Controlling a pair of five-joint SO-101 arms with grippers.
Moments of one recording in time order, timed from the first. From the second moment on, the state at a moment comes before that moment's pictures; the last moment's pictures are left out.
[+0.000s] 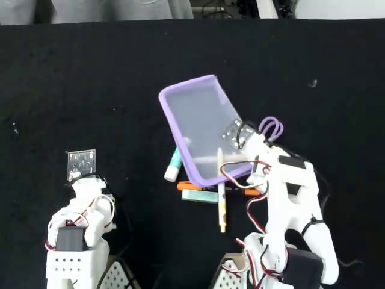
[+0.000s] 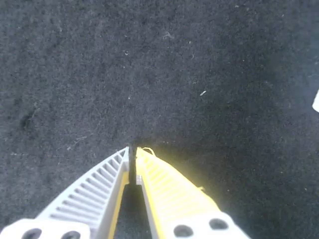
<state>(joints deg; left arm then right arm) -5.1 -104.1 95.9 74.1 4.6 13.4 -24.4 63.3 42.0 59.6</state>
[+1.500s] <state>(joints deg) -5.1 -104.1 95.9 74.1 4.6 20.8 -24.3 13.3 69.1 56.6</state>
